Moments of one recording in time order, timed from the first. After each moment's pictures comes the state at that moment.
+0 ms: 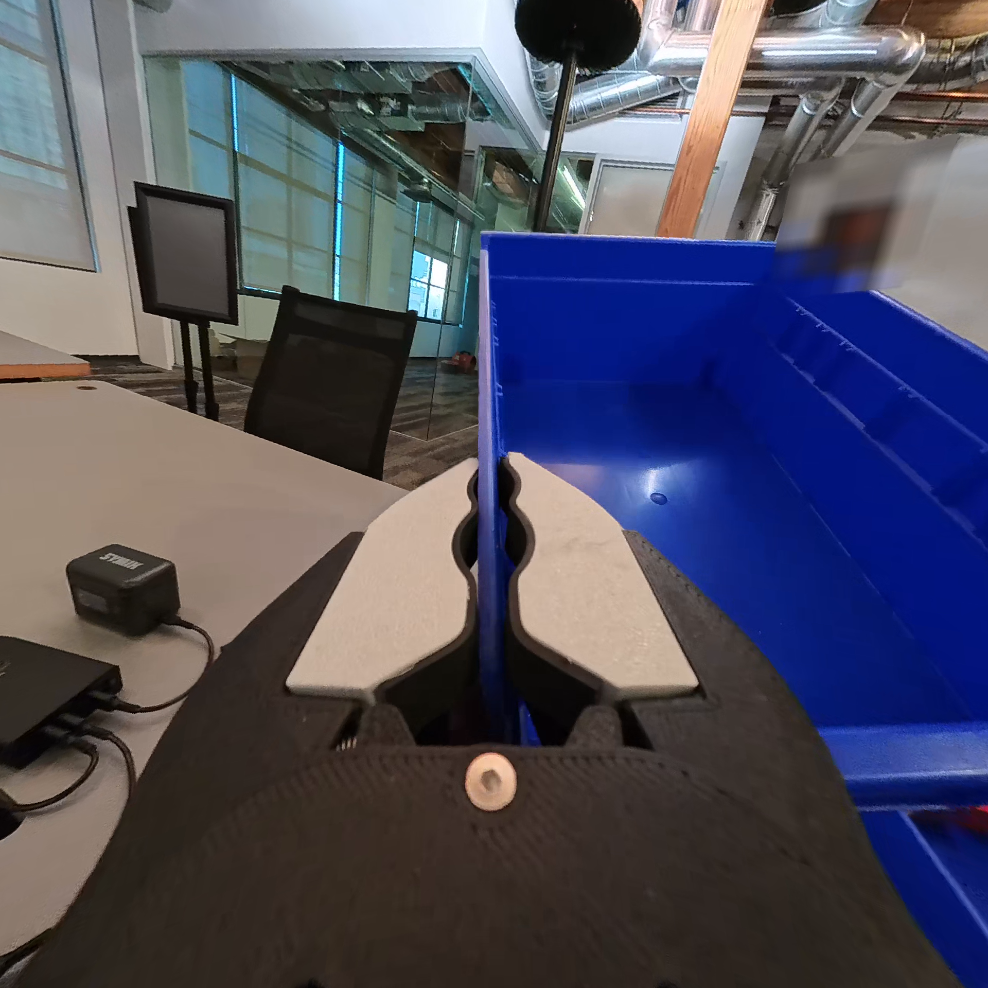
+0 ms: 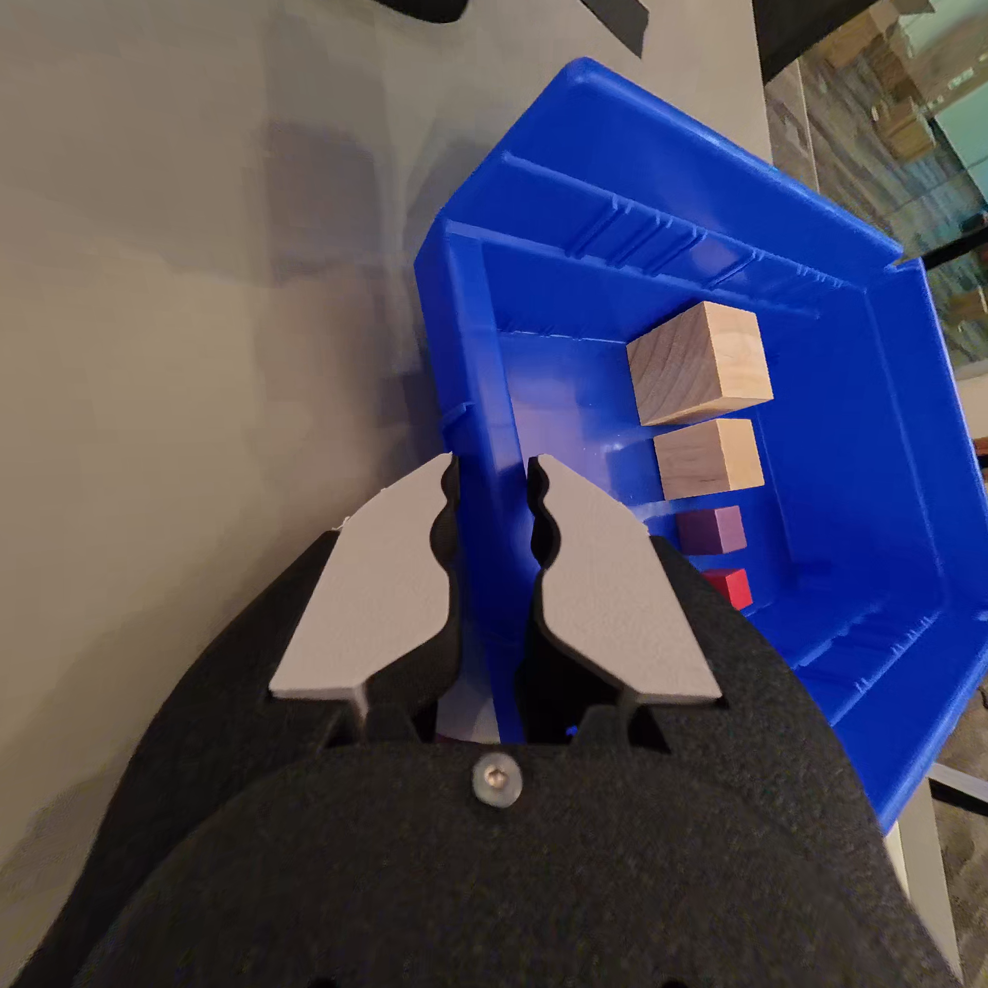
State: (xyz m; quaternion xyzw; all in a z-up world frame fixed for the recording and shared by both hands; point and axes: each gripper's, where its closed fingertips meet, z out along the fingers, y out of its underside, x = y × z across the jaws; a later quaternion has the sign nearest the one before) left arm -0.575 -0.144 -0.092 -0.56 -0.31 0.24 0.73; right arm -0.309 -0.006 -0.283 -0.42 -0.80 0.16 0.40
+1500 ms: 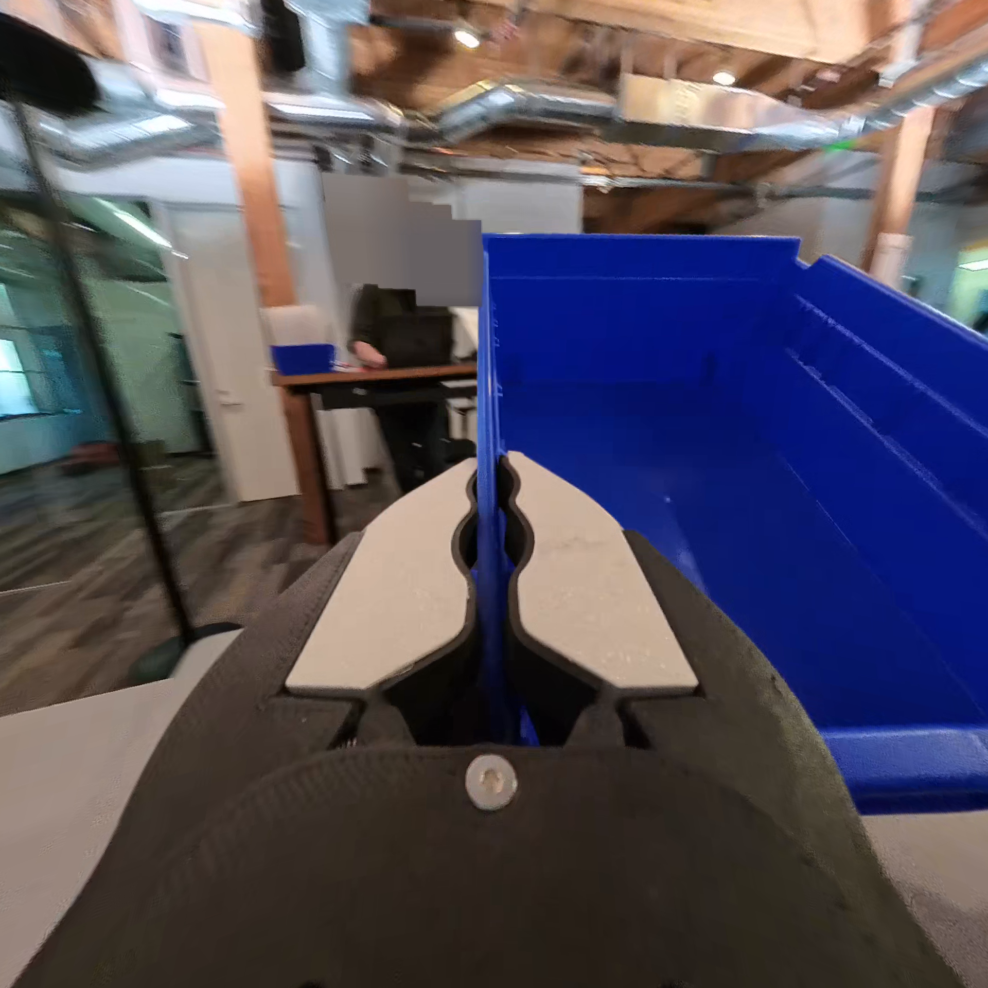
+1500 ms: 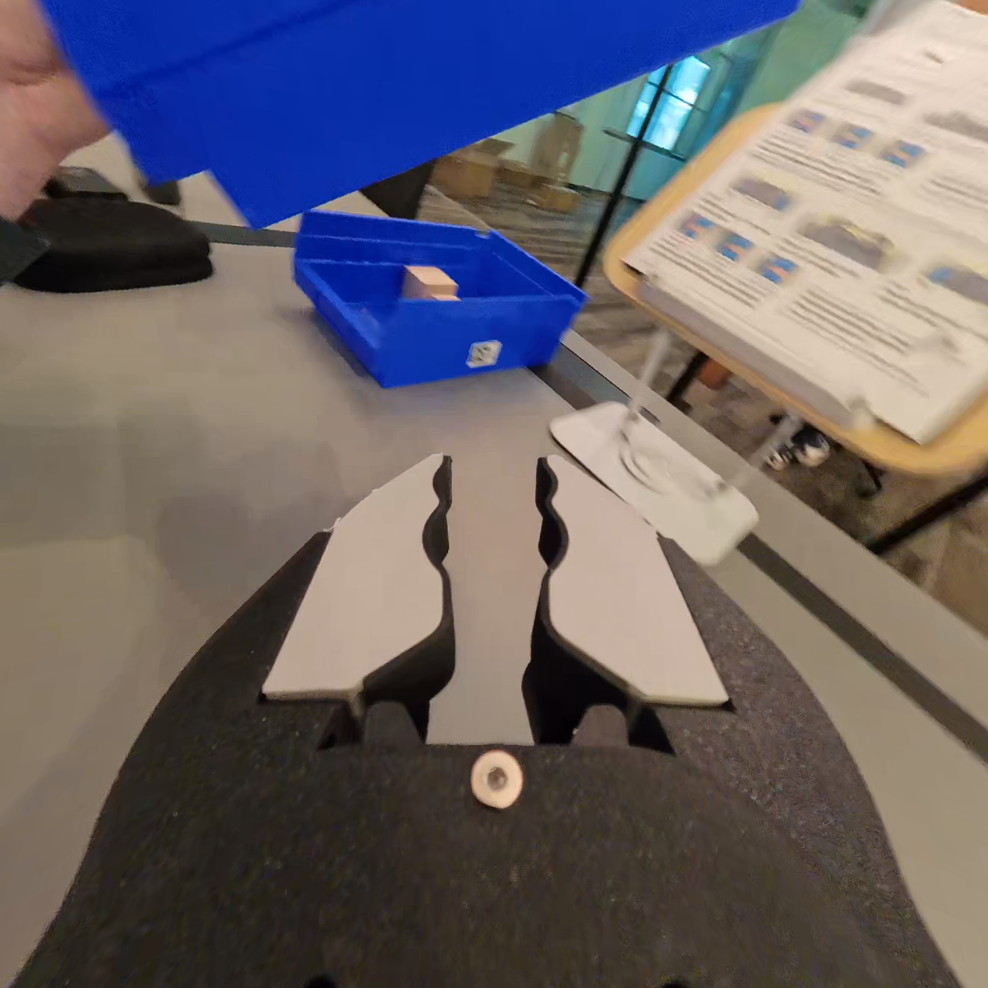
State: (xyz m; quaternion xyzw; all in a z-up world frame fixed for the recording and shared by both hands) left arm -0.345 -0.011 -0.014 -0.60 0.01 0.05 0.80; right arm -0.038 0.063 -0.150 -0.57 -0.53 0.28 0.56
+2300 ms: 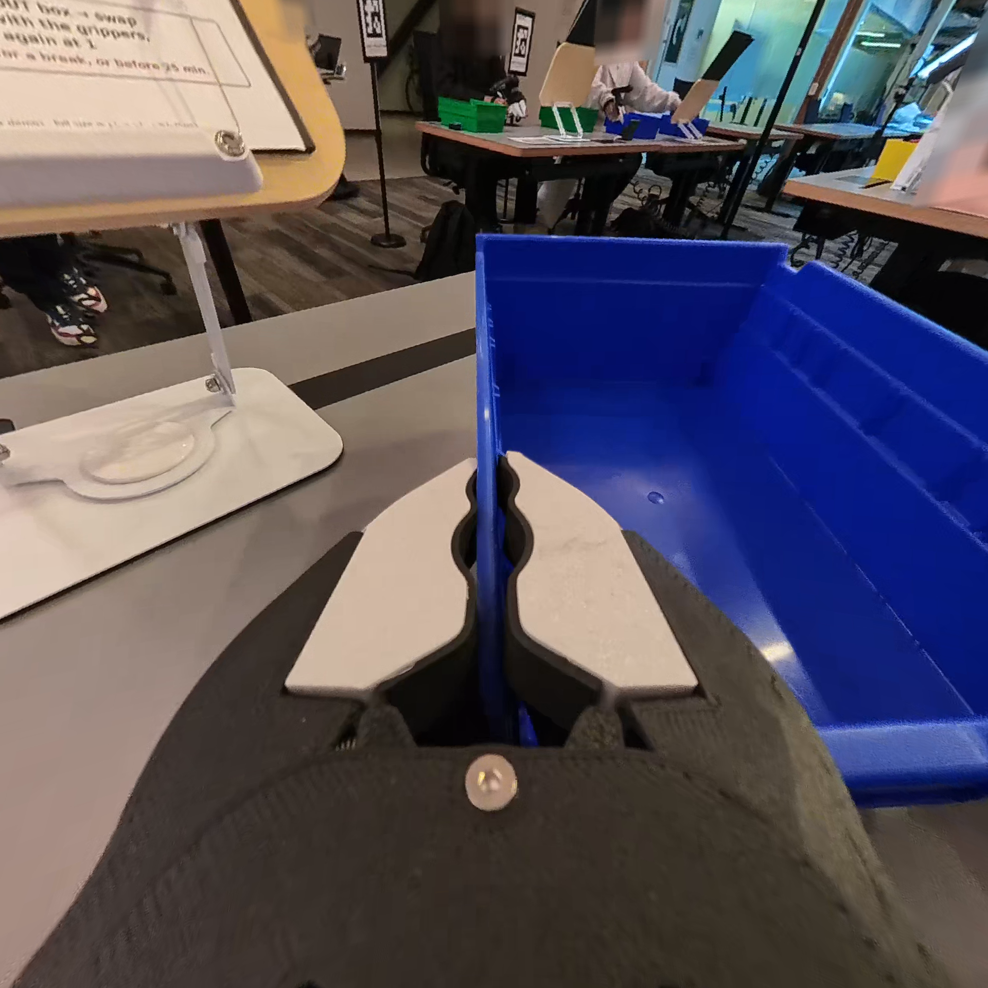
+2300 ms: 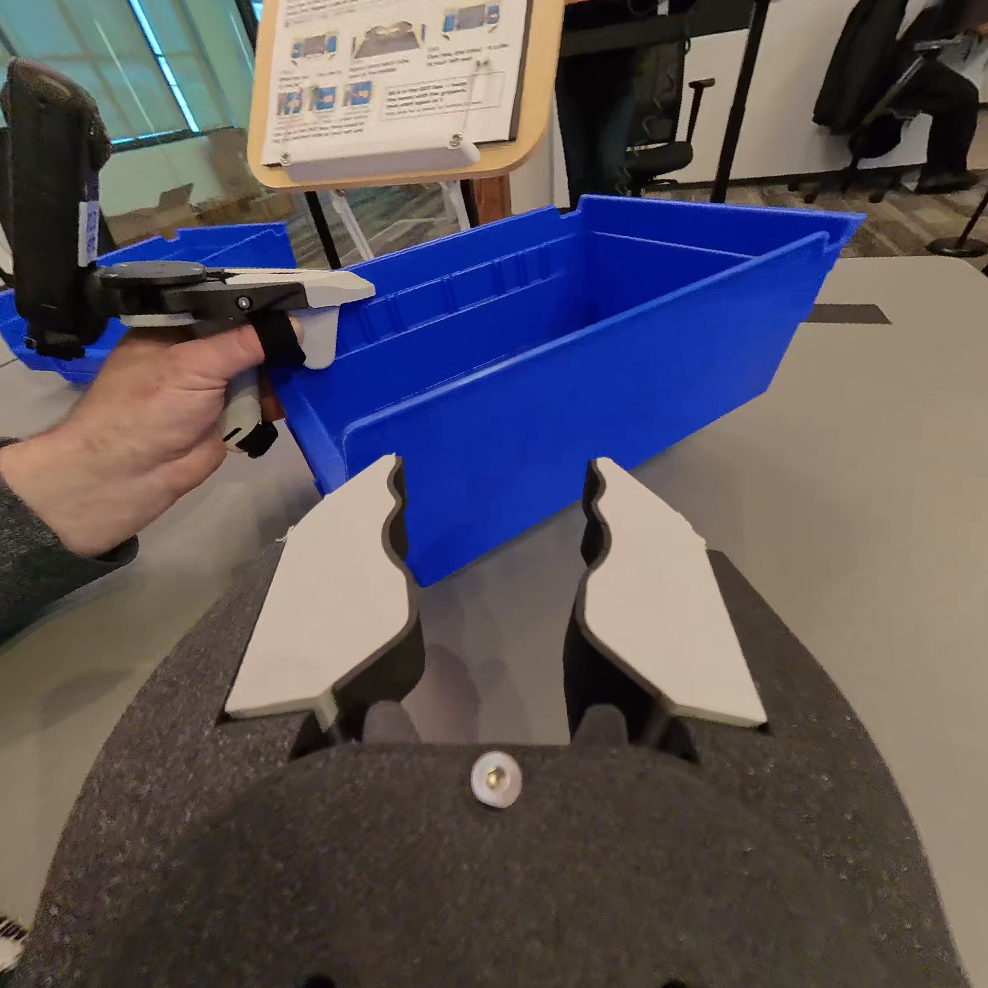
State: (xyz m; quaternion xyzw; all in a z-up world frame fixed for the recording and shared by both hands) left arm -0.027 0.182 -0.206 -0.77 0.12 -0.15 0.61; right arm 0.167 0.077 -0.200 -0.74 -0.23 0.25 0.58
